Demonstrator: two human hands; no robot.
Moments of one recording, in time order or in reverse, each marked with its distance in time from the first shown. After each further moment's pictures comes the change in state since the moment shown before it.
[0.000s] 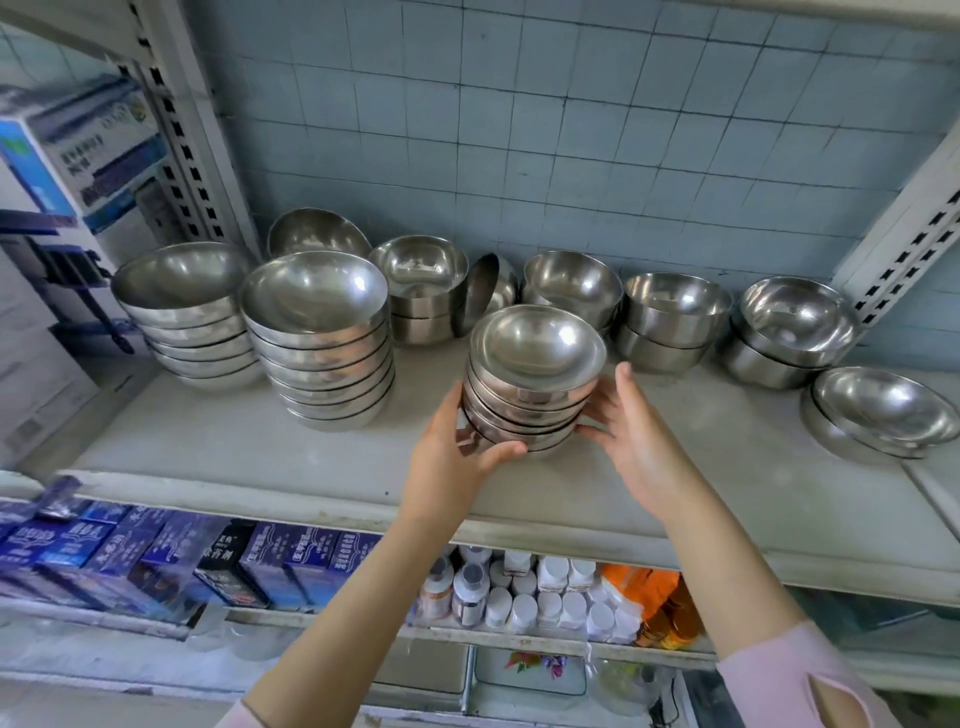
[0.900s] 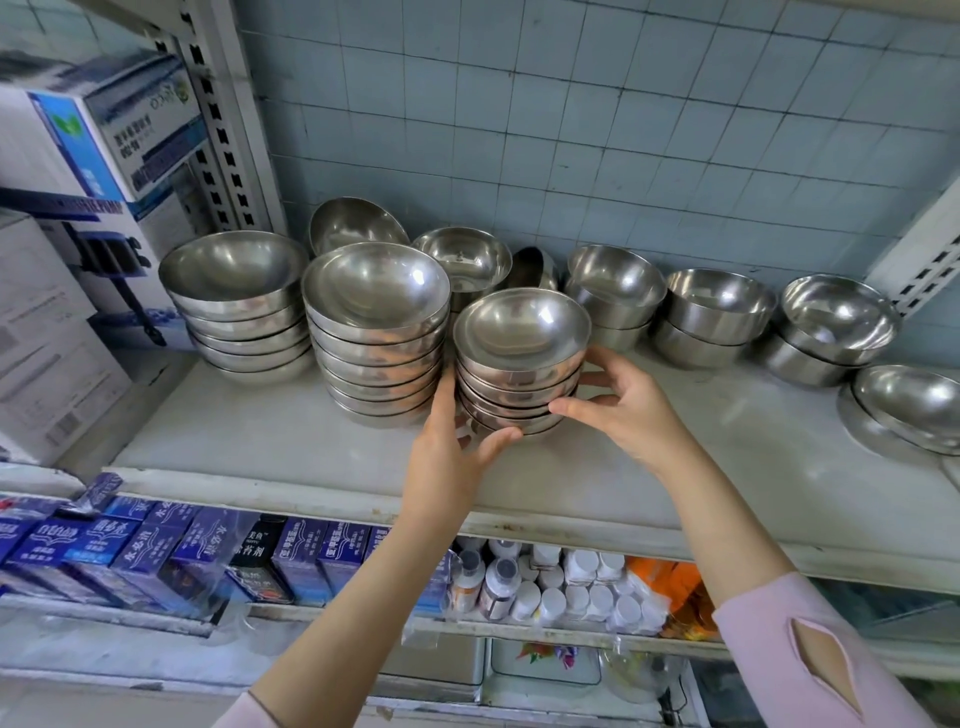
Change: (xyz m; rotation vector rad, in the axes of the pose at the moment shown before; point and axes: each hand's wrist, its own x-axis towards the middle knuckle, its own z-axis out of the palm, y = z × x) left_hand 0.000 -0.017 -0.048 -0.011 0.077 0.091; right_hand 0.029 0.005 0.043 -0.379 -0.018 -0.216
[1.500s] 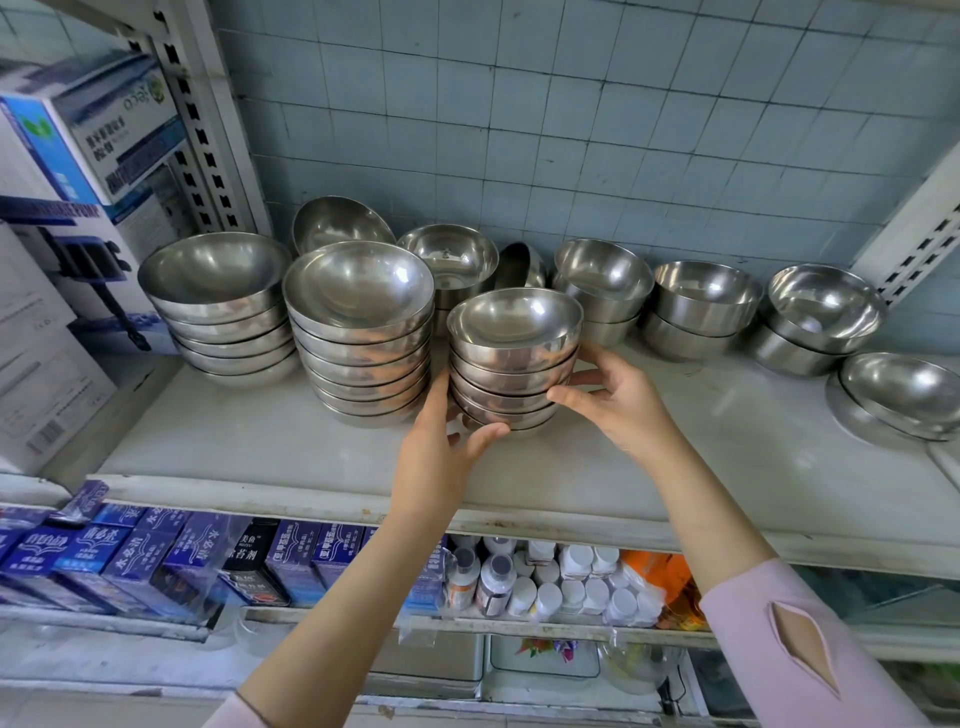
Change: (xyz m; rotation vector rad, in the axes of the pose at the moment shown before) left_hand 0.002 0.003 -0.001 0.063 -0.021 -0.038; right_hand 0.000 0.002 0.000 0.022 0.019 -0.008
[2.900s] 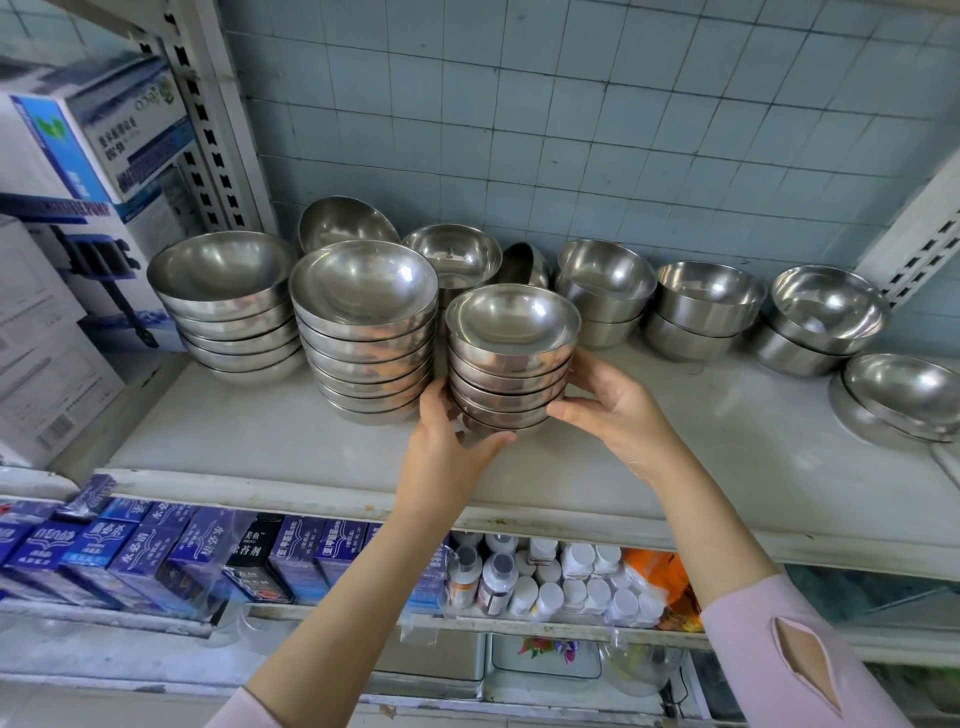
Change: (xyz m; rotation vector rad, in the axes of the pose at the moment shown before) left_hand 0.000 -0.013 0.007 0.039 0.041 -0.021; right_hand -0.011 0.007 0.001 0.130 -0.093 -0.008
